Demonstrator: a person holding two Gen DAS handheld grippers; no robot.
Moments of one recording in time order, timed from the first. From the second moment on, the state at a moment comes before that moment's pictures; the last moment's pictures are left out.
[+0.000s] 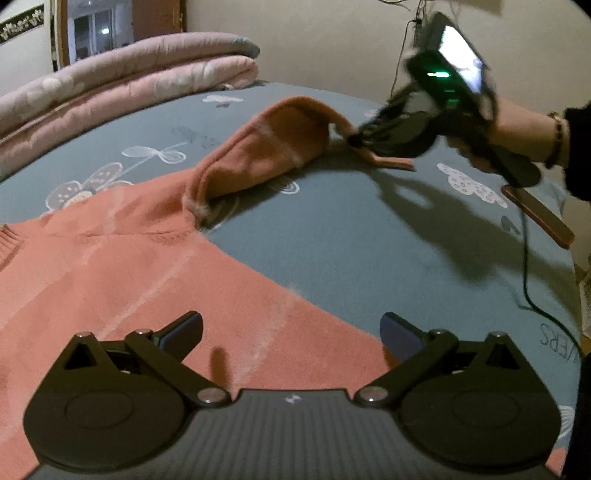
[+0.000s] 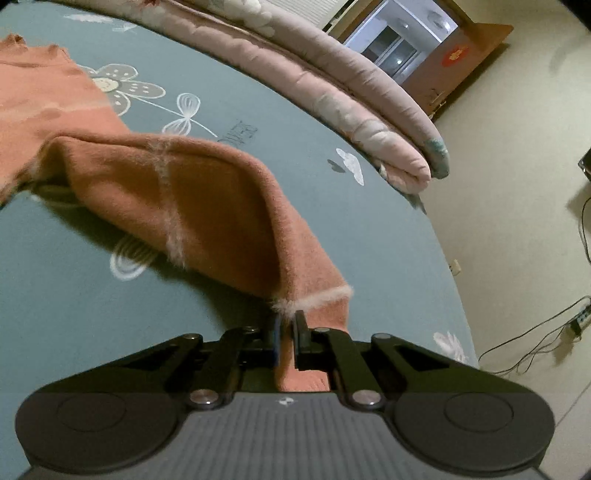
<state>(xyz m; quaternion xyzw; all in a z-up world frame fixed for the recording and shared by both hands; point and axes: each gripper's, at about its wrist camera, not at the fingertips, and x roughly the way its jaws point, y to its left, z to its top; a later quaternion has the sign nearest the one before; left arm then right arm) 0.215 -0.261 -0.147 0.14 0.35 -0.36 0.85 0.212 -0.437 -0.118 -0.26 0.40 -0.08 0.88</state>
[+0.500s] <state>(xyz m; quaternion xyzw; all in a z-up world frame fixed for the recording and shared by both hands) 0.204 -0.253 -0.142 0.13 0.37 -0.36 0.85 0.141 -0.442 -0.091 -0.29 0.42 -0.01 0.86</state>
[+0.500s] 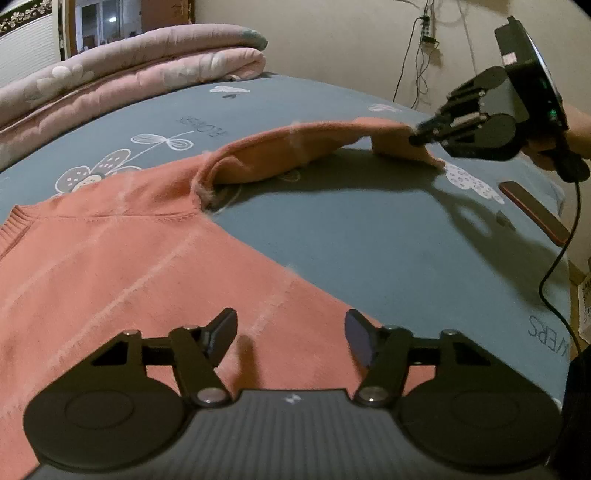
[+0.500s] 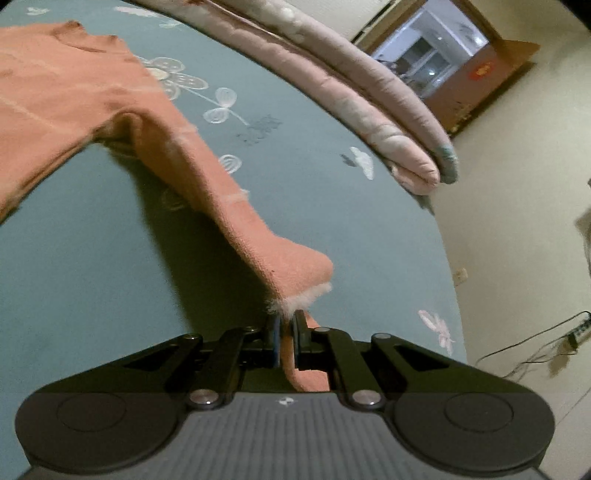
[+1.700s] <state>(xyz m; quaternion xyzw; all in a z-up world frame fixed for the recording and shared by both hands) 0.222 -0.274 -0.137 0.09 0.35 -0.39 0.85 0.150 -0.564 -0.122 0.08 0.44 -0.12 0.89</state>
